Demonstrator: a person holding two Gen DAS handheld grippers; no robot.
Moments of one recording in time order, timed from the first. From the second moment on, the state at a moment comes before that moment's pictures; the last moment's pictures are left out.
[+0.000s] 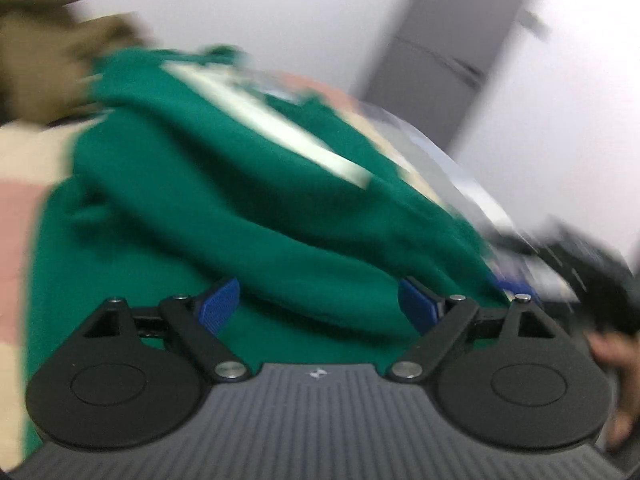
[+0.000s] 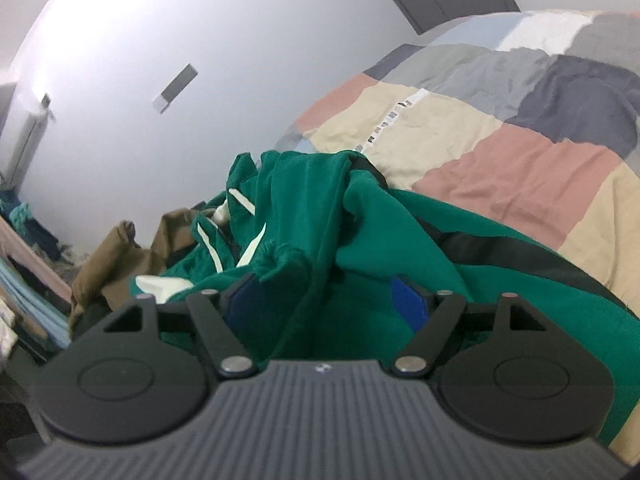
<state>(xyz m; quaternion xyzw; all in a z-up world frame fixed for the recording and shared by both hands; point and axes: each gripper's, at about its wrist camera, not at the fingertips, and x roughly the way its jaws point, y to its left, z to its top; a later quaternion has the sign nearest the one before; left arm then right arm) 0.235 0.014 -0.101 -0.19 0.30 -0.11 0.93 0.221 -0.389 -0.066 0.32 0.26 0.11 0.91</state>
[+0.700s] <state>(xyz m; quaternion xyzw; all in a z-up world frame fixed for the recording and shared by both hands) 0.341 0.127 -0.116 -0.41 0.25 0.03 0.88 0.259 -0.360 -0.089 0.22 0.32 0.10 0.92</state>
